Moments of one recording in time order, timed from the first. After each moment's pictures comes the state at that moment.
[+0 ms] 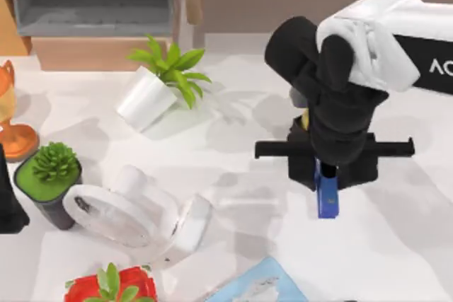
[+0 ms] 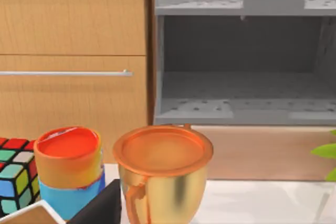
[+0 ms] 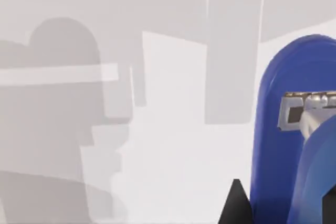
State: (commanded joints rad) left arm 0.00 0.00 0.00 0.00 0.00 0.00; right arm 0.65 1.94 1.42 -1.06 0.05 0.69
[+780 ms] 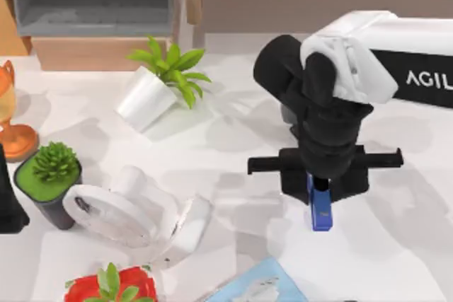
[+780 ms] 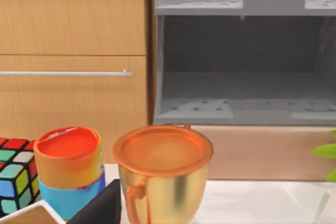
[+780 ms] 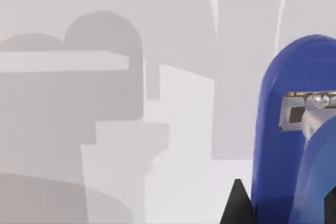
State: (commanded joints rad) left arm 0.00 0.00 0.00 0.00 0.00 0.00; right arm 0.67 1.99 1.42 -1.04 0.04 0.68
